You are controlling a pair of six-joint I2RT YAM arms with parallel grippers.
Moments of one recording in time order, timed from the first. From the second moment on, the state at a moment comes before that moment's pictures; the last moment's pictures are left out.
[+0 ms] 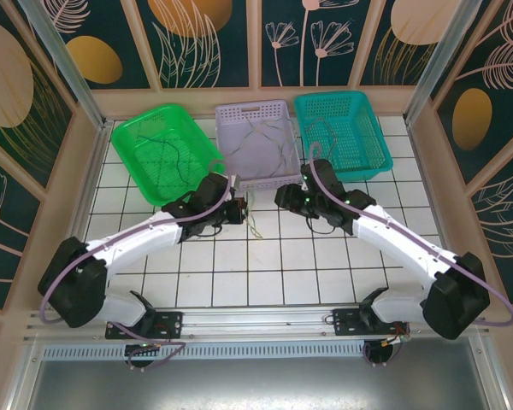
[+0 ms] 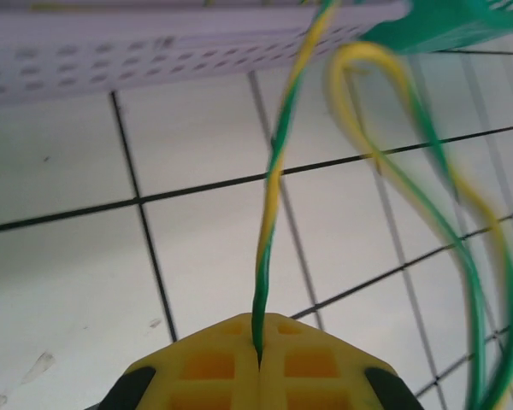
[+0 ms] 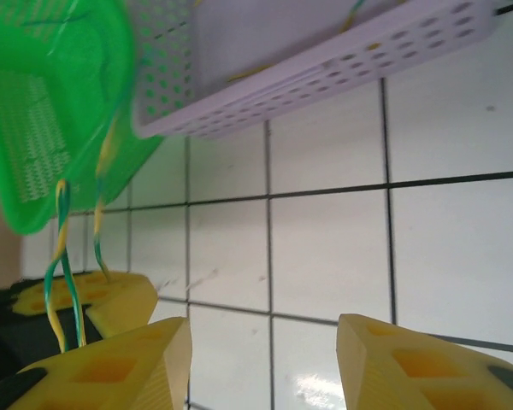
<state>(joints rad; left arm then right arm) -0.71 1.40 0.88 -0.22 0.13 -0.64 0.66 1.26 0.98 -0.48 -0.14 0.80</state>
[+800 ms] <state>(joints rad) -0.76 1.37 0.88 -0.22 0.23 -0.55 0.62 1.37 1.07 -0.37 -0.41 0.81</state>
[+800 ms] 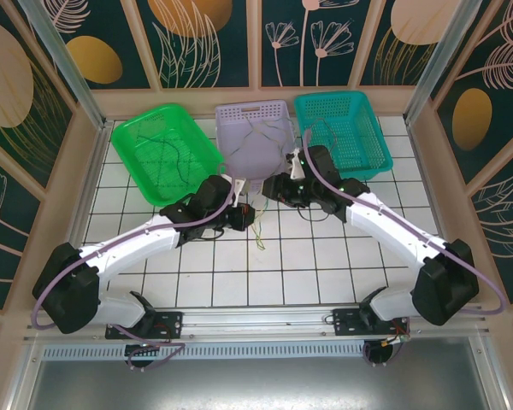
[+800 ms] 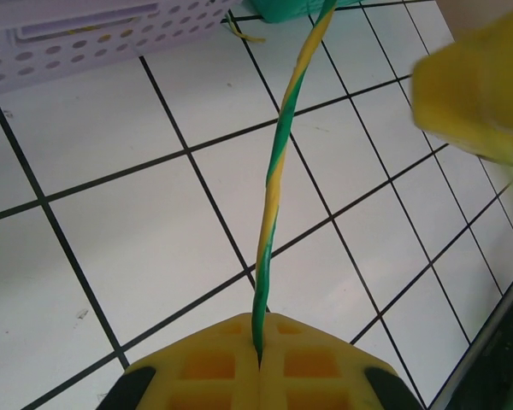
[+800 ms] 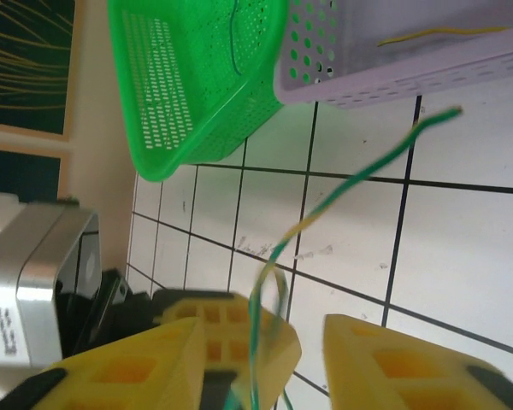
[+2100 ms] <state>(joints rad) -0.75 1.20 0.86 -0.25 -0.19 -1.13 0.39 0.73 0.53 -0.12 -0.29 1.62</state>
